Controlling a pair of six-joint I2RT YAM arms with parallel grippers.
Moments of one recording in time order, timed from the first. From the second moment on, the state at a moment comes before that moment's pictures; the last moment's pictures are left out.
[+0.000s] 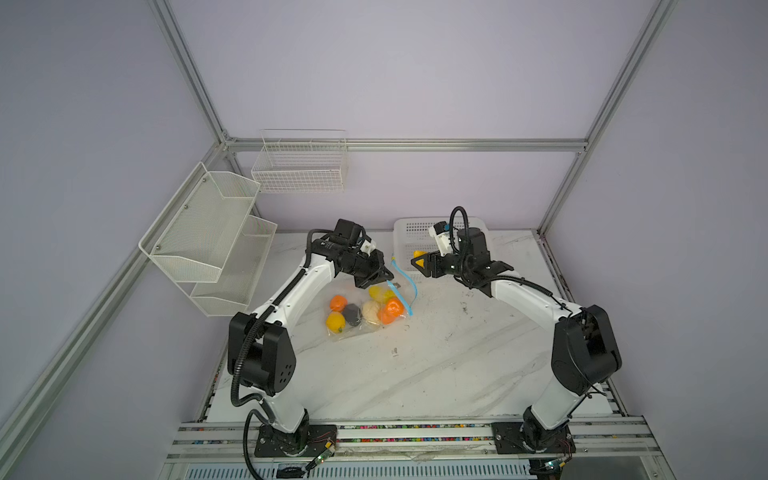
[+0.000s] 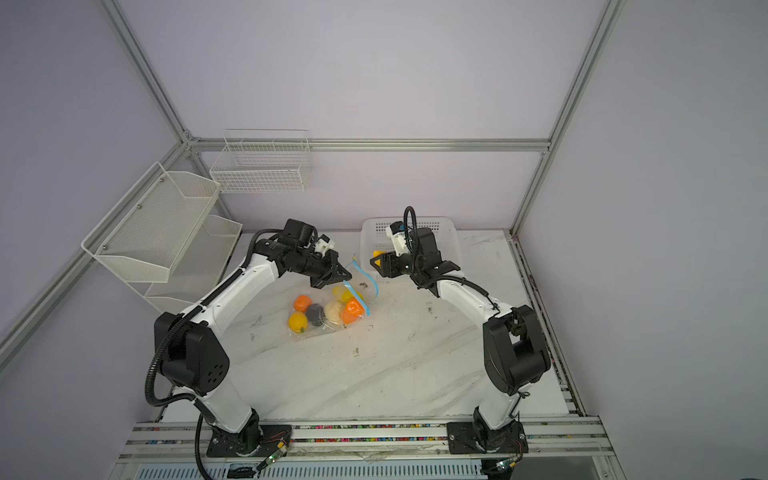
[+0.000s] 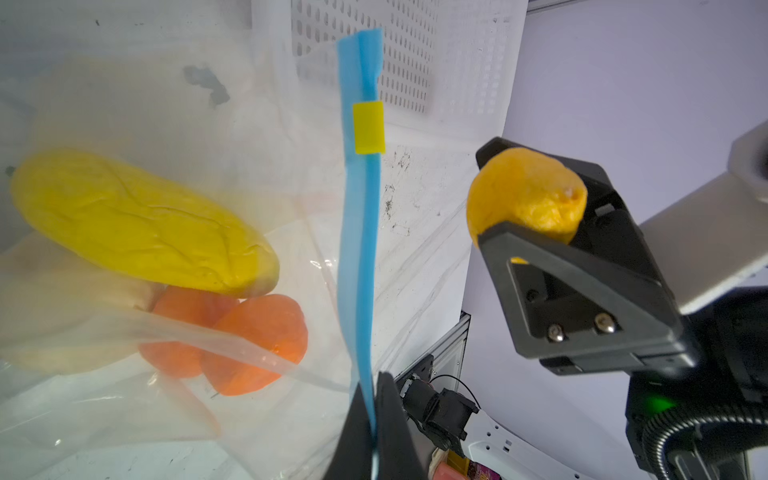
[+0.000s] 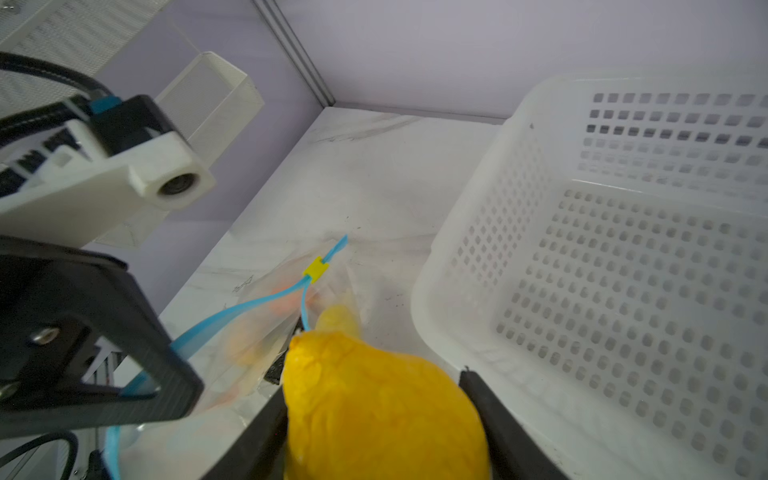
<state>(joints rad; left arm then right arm) -0.33 1.72 1.59 -0.83 0.64 -0.72 0.45 1.69 1.29 -0.07 -0.50 0.26</state>
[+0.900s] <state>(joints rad) -0.34 1.72 1.59 -0.83 0.64 -0.72 0.52 1.66 1.20 -0.07 -0.67 0.27</state>
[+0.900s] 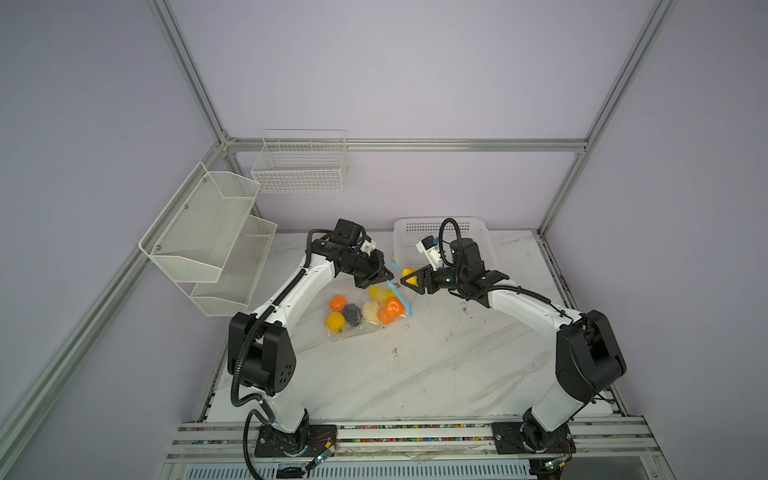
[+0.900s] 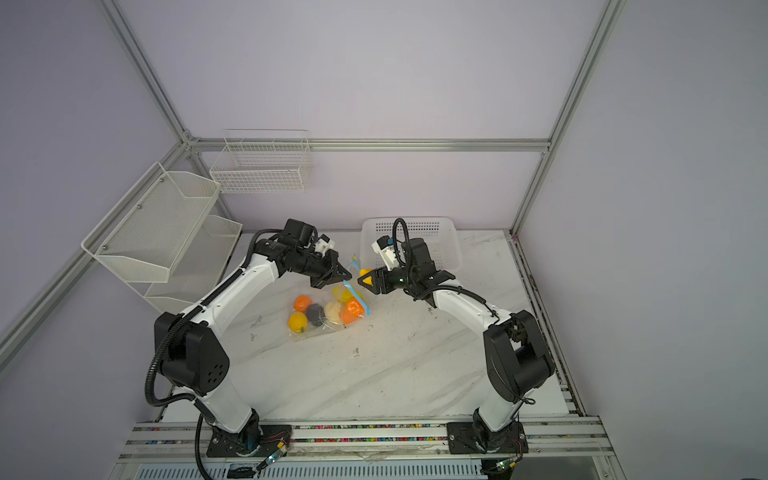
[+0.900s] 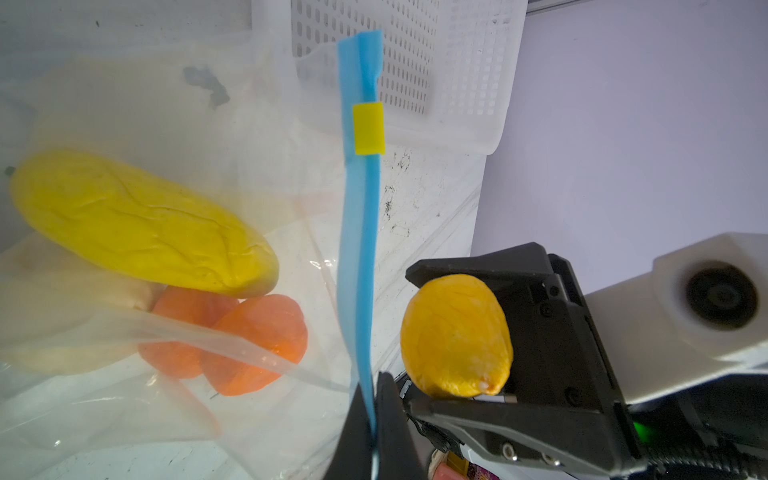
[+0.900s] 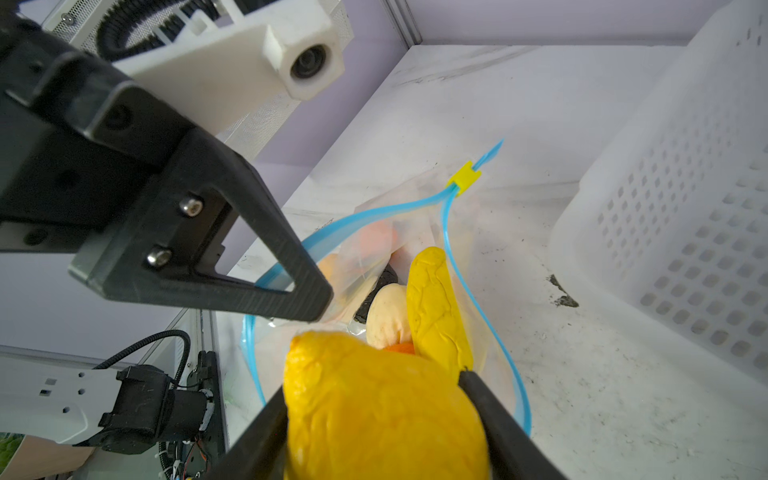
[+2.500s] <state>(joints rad) -0.34 1.71 1.59 -0.83 0.63 -0.72 0.58 1.87 1.37 -0.13 -0.63 0.26</state>
